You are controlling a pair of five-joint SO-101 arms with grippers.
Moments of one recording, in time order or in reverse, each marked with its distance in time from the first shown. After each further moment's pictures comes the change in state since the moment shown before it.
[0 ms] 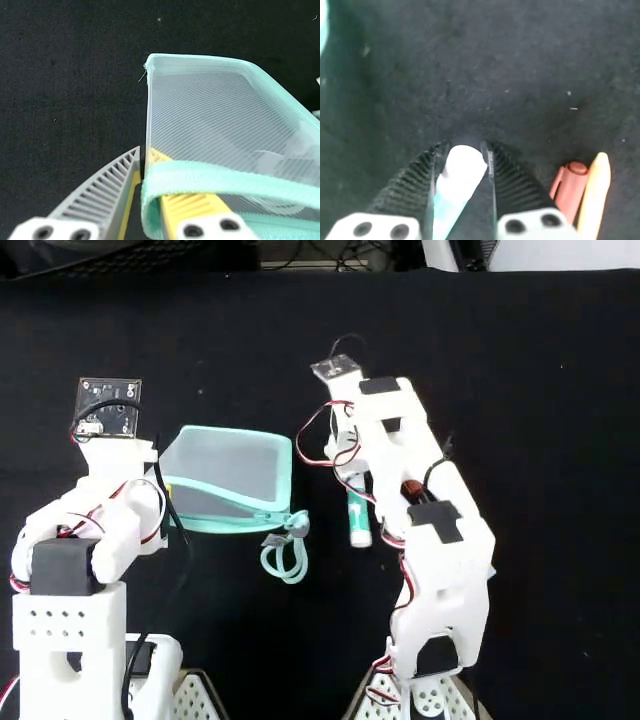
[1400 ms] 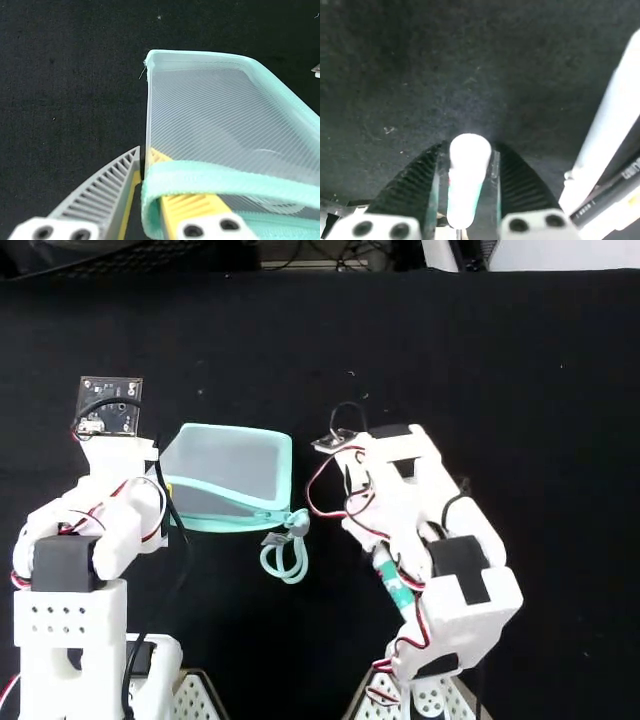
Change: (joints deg) left arm 0.0 0.2 0.2 0.0 0.0; right arm 0.1 -15.6 28.6 4.6 6.5
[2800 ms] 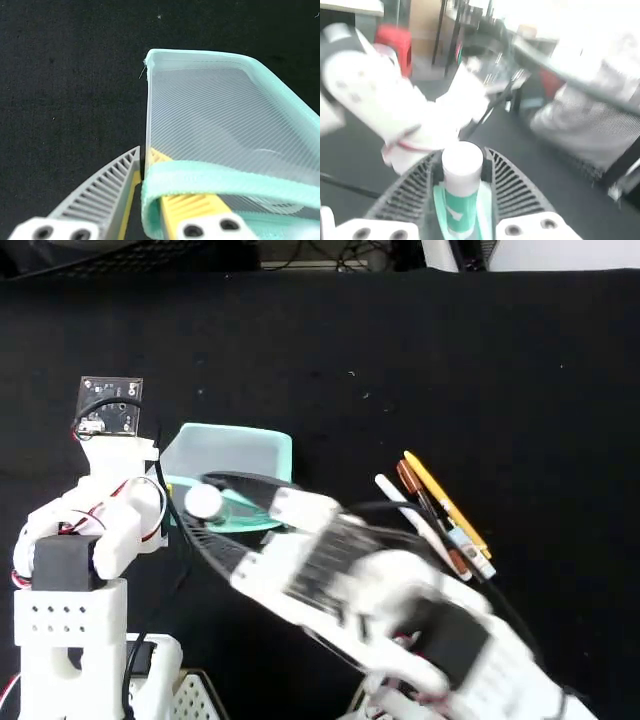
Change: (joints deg) left arm 0.0 0.1 0.0 0.0 0.0; right arm -44.0 -77.0 14.6 -34.3 -9.8
